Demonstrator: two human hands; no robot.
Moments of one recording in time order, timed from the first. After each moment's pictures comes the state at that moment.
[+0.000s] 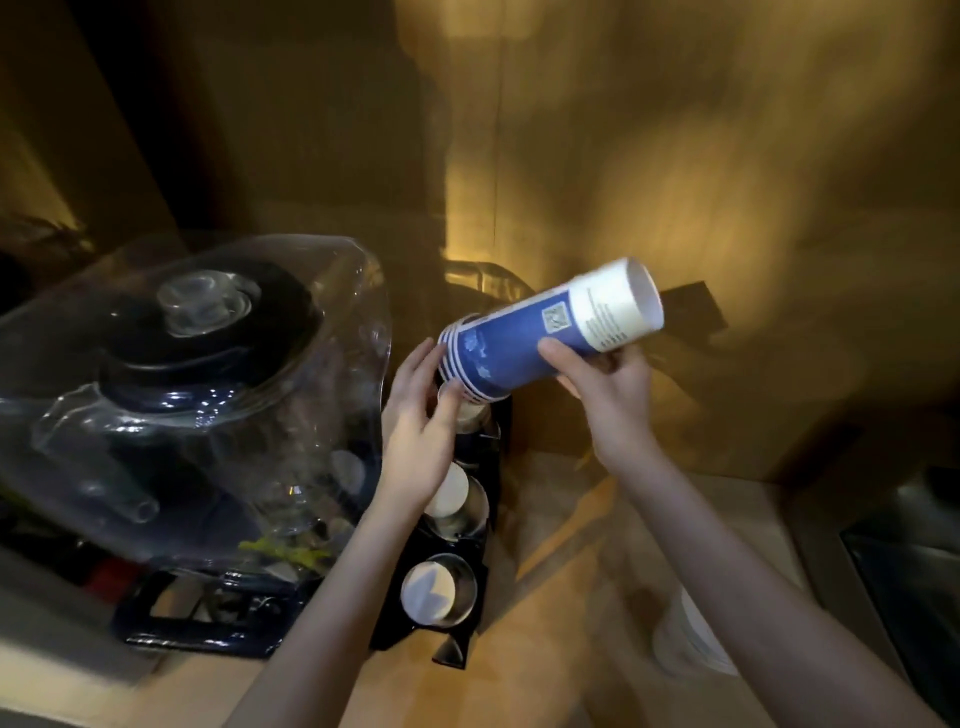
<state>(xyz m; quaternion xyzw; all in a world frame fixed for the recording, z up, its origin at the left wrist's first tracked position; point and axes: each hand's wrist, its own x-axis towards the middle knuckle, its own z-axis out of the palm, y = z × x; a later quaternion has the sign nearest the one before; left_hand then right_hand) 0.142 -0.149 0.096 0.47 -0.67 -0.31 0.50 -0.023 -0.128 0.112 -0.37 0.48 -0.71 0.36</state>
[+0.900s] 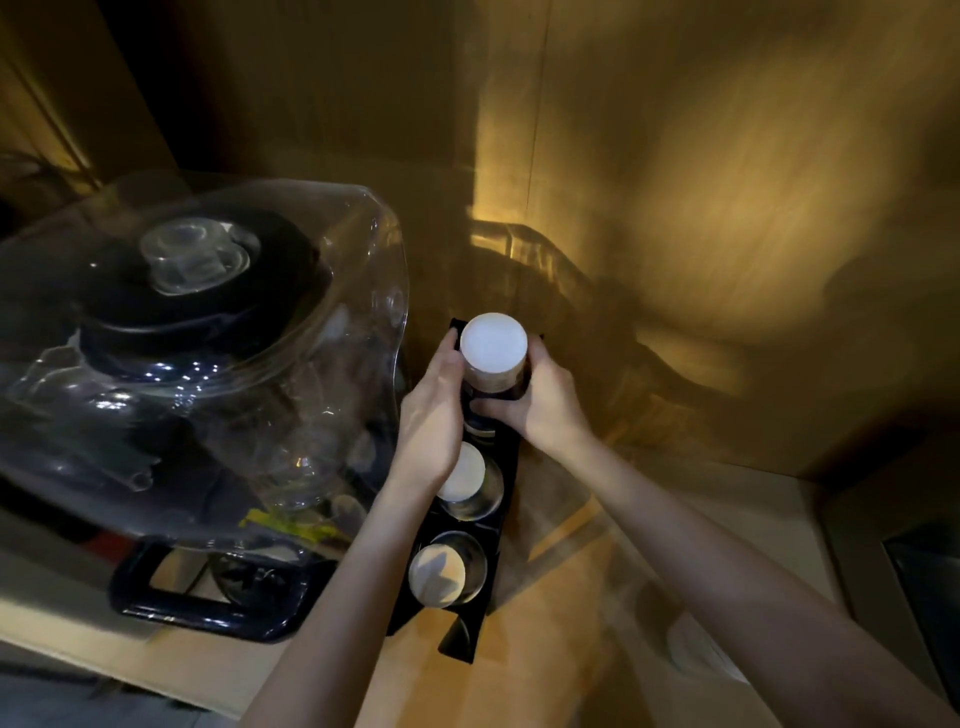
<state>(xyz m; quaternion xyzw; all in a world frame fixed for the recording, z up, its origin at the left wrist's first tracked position) 0.138 -0.166 0.074 0.51 -0.56 -0.48 0.44 0.011 -0.185 0.051 -0.59 0.65 -0.40 0.26</state>
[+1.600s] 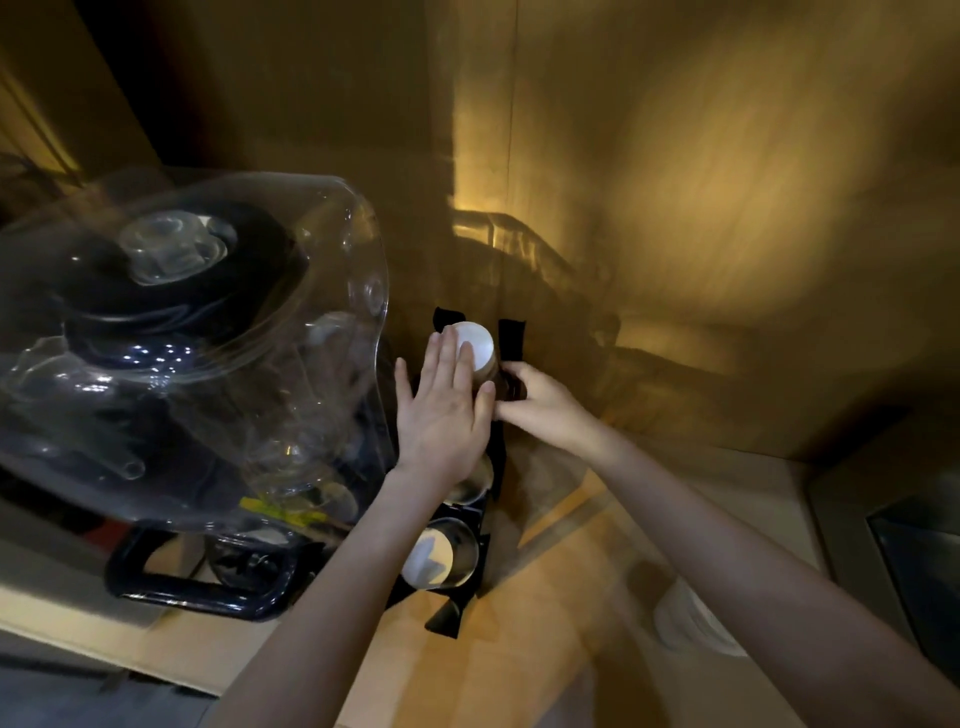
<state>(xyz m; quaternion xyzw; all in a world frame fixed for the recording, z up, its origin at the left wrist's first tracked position) 0.121 -0.171 0.038 0.57 -0.81 -0.06 0.14 -0.011 -0.170 0.050 -0.59 0.65 -0.27 0.41</state>
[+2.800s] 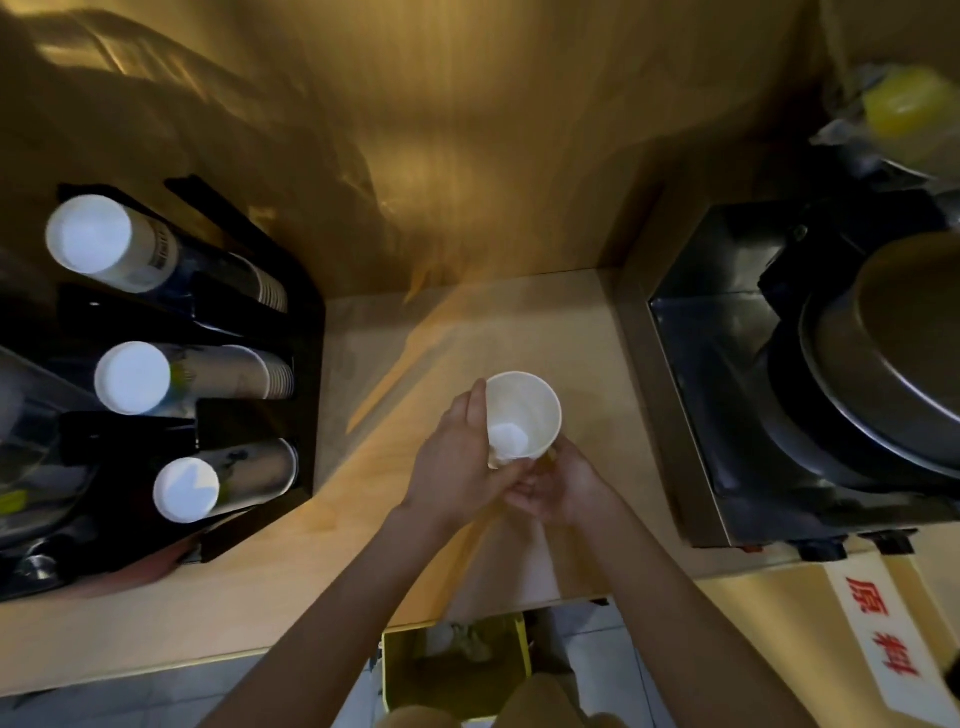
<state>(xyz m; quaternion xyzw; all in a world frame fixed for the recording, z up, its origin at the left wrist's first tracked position) -0.043 -0.007 -0.057 0.40 -0.87 -0.29 0.04 -0.160 0.053 -0.108 0.23 0.50 -0.51 0.66</state>
